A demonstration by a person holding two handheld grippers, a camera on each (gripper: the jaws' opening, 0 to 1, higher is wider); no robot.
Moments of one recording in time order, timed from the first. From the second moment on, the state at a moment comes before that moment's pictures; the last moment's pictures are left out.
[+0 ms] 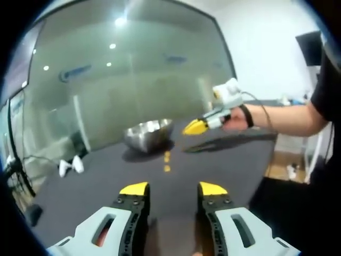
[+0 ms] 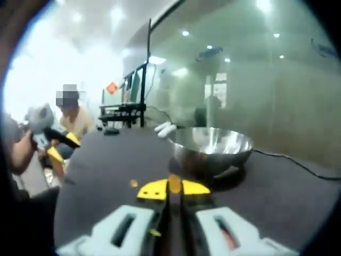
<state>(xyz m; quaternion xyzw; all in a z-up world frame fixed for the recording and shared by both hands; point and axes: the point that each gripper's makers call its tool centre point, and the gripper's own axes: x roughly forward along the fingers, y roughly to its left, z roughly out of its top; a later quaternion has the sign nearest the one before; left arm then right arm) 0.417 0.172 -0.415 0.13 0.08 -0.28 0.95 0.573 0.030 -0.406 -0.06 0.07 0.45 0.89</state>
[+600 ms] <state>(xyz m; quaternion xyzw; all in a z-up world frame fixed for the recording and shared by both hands) 0.415 0.171 -0.420 0.12 0.08 -0.28 0.95 0.650 0.052 -0.349 -0.08 0.01 0.37 0.93</state>
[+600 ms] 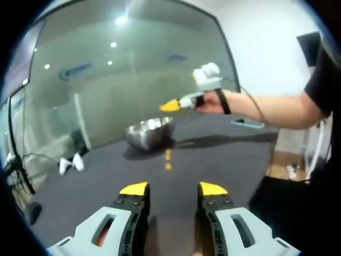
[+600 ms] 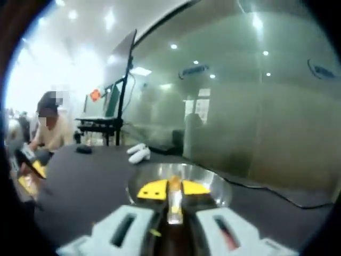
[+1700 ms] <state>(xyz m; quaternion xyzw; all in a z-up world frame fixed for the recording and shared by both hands) 0.411 0.168 -0.410 0.08 0.08 -0.29 0.95 0.654 0.023 -0.359 -0.08 0.05 0.38 0.92</state>
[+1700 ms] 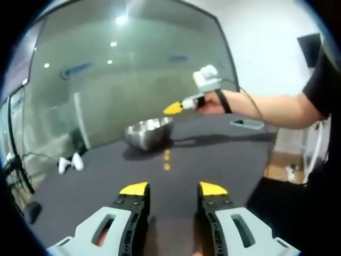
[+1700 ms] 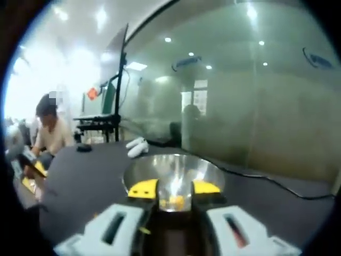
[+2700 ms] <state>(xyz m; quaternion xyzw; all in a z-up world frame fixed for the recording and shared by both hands) 0.409 0.173 -0.404 0.10 0.07 -0.29 0.95 0.552 0.018 -0.437 -0.08 0.09 0.48 0.87</state>
